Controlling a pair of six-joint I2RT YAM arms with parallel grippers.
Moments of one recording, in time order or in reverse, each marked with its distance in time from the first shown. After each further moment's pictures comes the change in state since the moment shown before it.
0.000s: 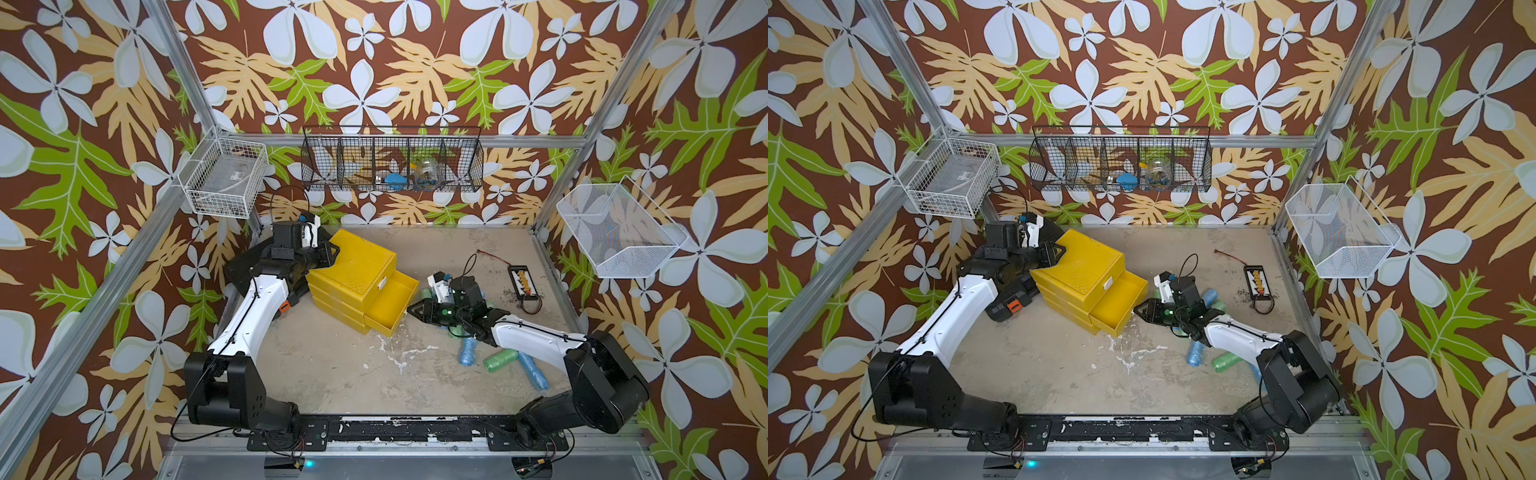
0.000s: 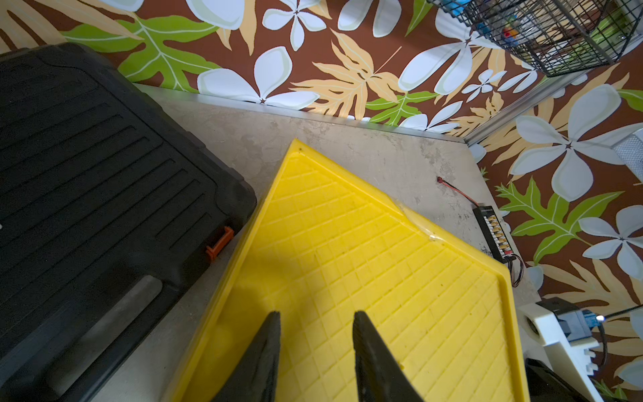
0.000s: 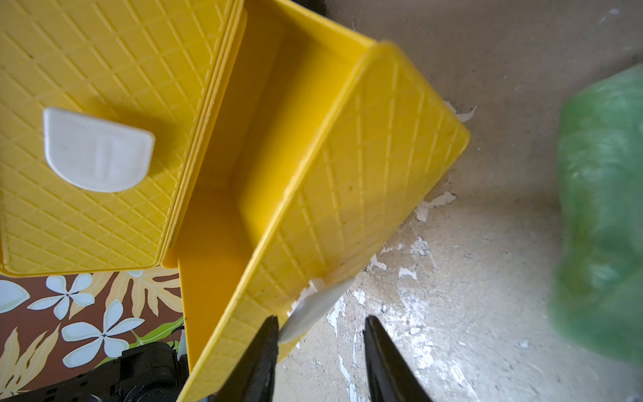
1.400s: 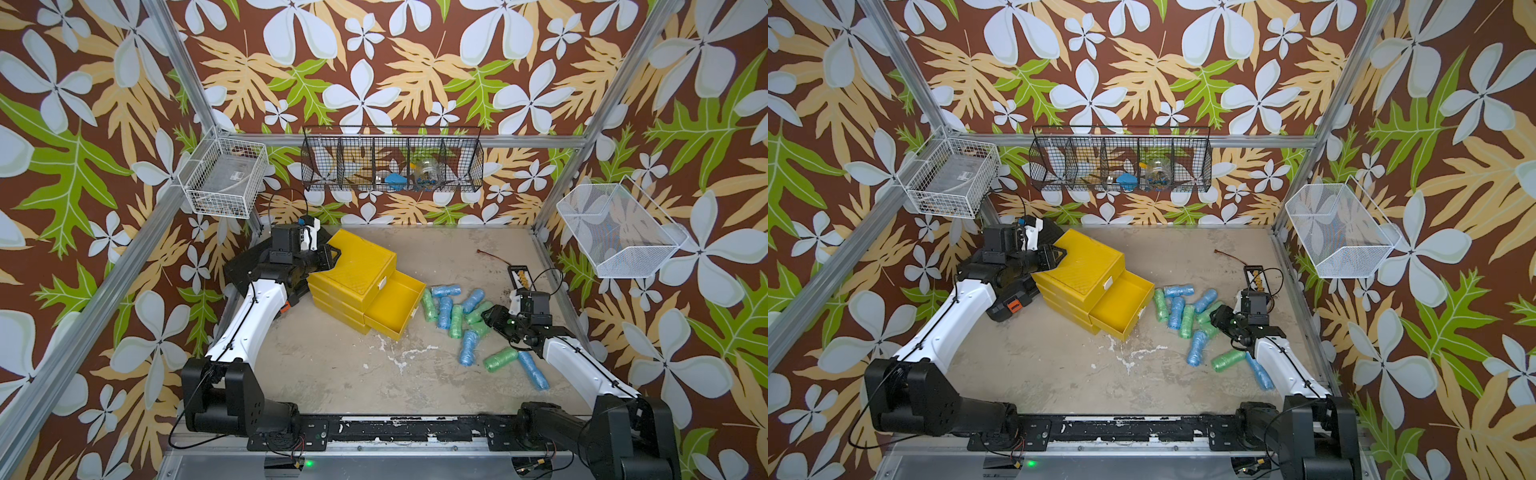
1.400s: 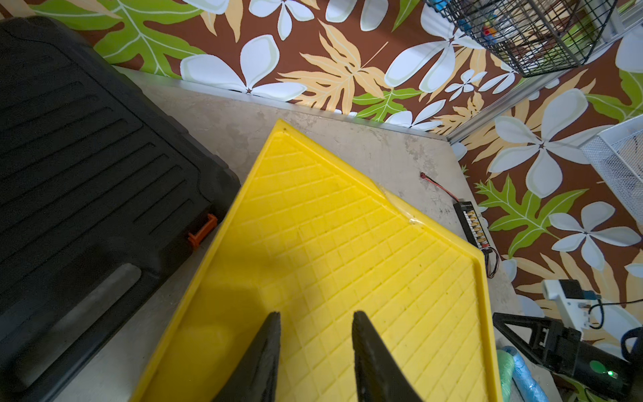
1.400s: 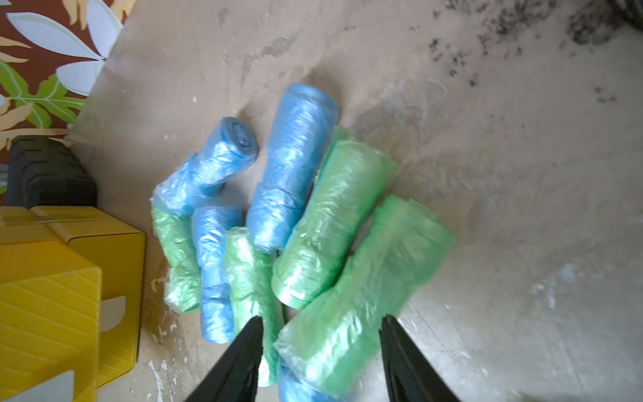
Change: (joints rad) left arm 0.000 -0.040 -0.040 0.012 0.061 -0.040; right arm -0.580 -0.307 -0.198 -0.393 0.184 -0.146
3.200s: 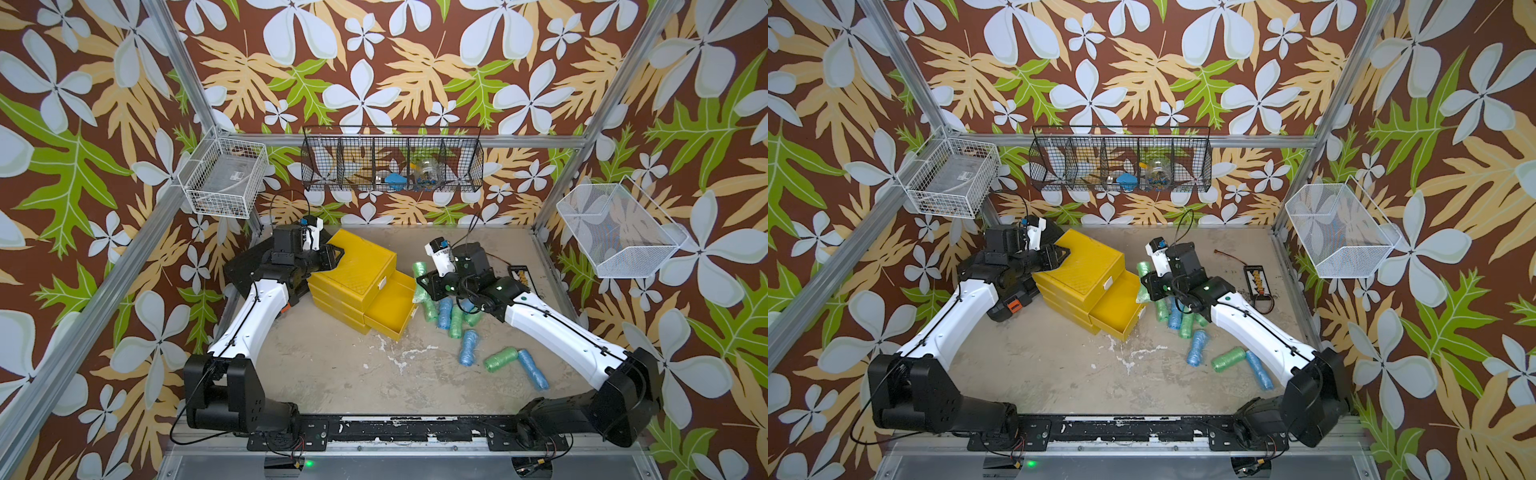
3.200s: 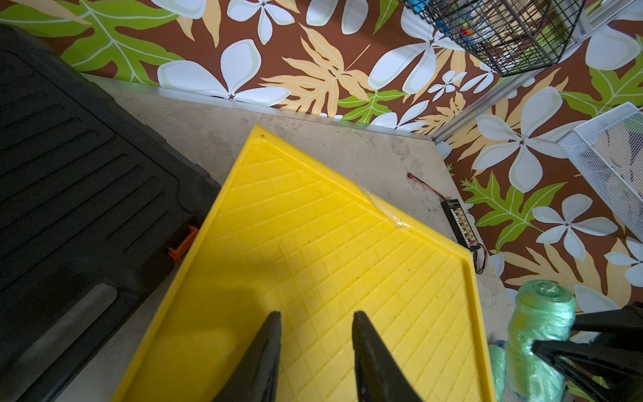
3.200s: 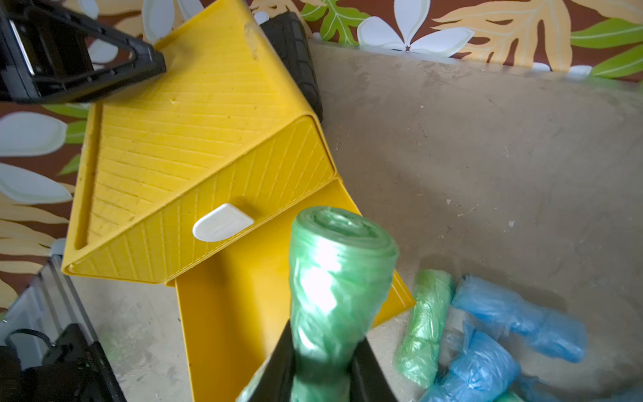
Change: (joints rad) left arm 0.000 0.020 -0.020 0.060 0.035 0.011; right arm 0.637 0.275 0.665 -0.114 0.108 -0.389
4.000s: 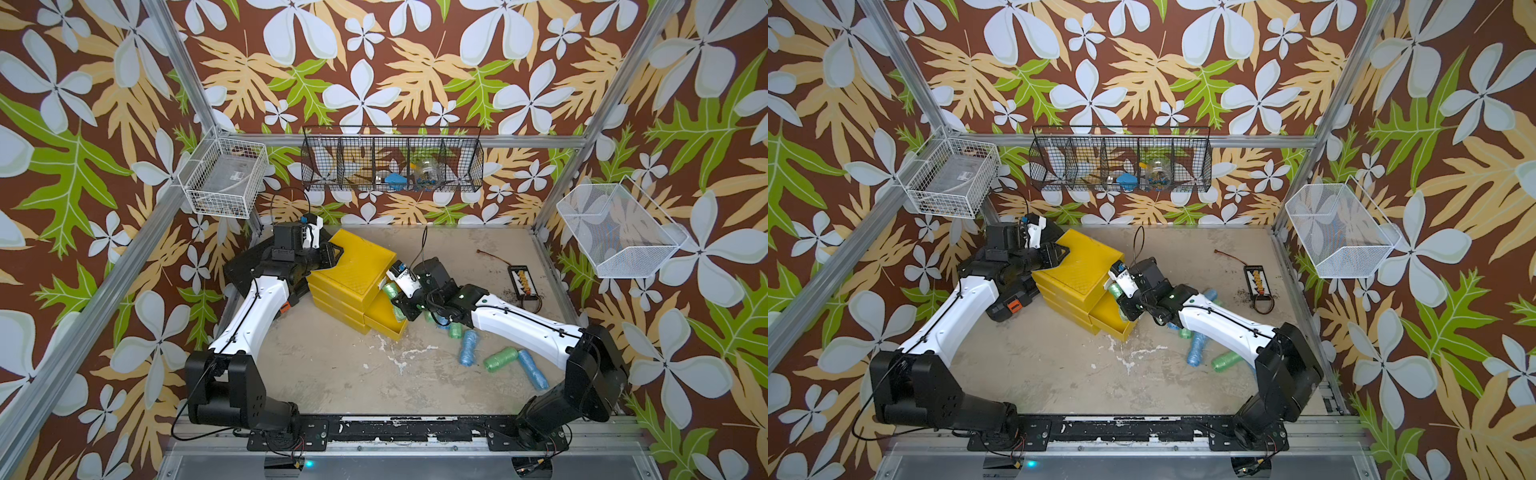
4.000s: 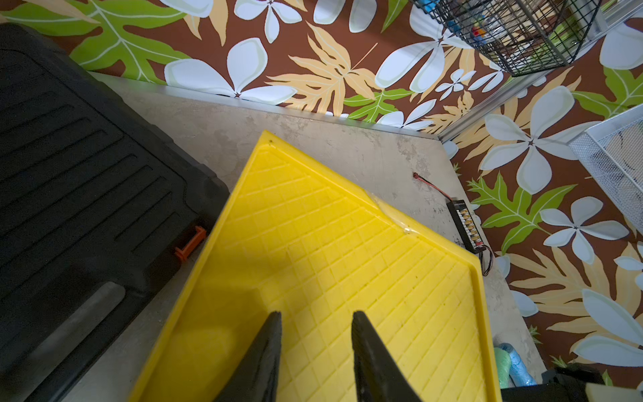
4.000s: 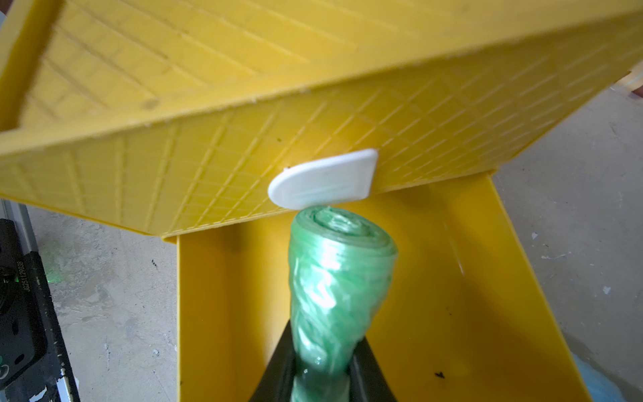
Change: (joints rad) left arm 0.000 0.022 0.037 -0.031 -0.014 0.004; right arm 0.170 0.146 -0.011 0.056 0.046 -0.200
